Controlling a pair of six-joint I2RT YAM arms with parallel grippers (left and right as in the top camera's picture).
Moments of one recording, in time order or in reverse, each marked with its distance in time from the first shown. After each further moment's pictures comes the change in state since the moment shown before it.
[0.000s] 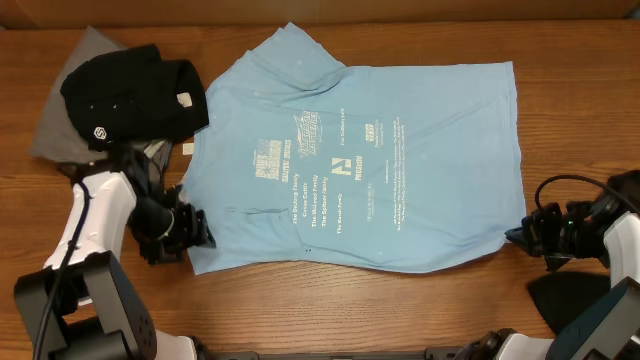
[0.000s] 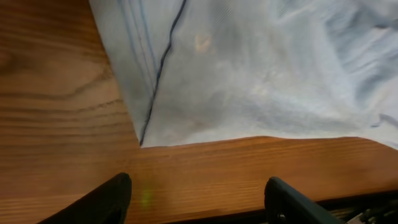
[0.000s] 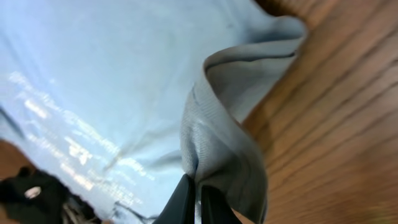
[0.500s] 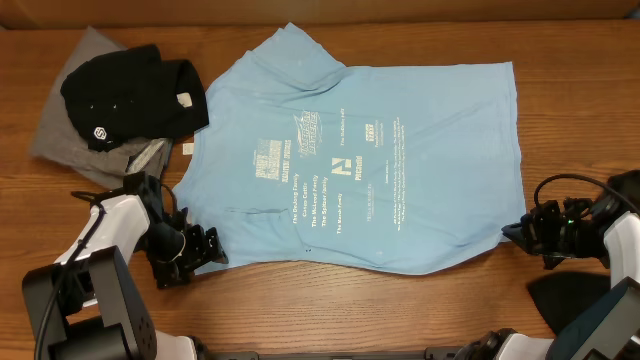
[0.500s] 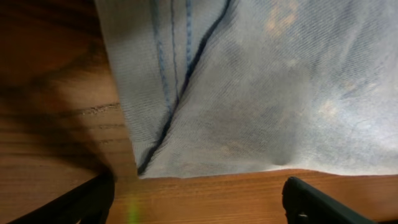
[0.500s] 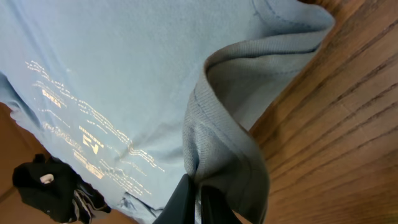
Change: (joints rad) left arm 0.000 -0.004 -0.209 0.205 -0.007 -0.111; right arm 0.000 0.000 0.000 -0.003 -0.054 -0.016
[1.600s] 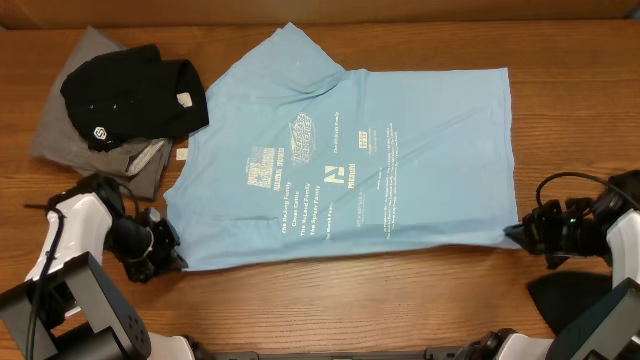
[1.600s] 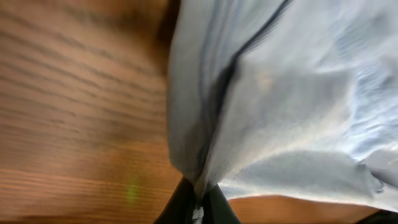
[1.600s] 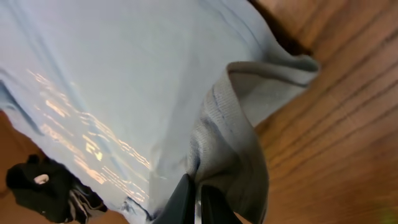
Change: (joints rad) left arm 0.187 -0.005 0.122 -0.152 0.011 -0.026; right arm 0.000 0.000 0.030 -0.038 0.016 -0.006
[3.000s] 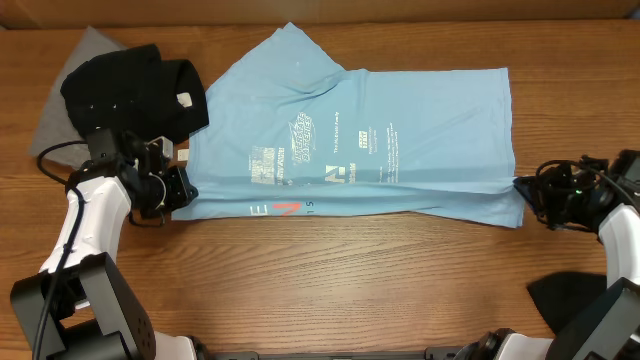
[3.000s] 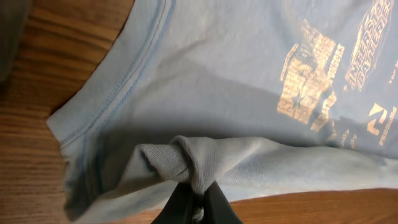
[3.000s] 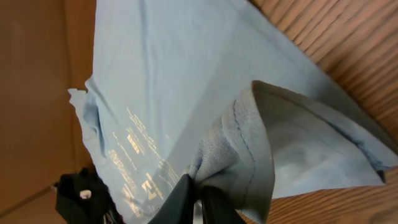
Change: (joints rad) left arm -0.148 0.000 0.077 0.445 0.165 0.089; right arm 0.075 0.000 0.006 0.400 -0.113 0.130
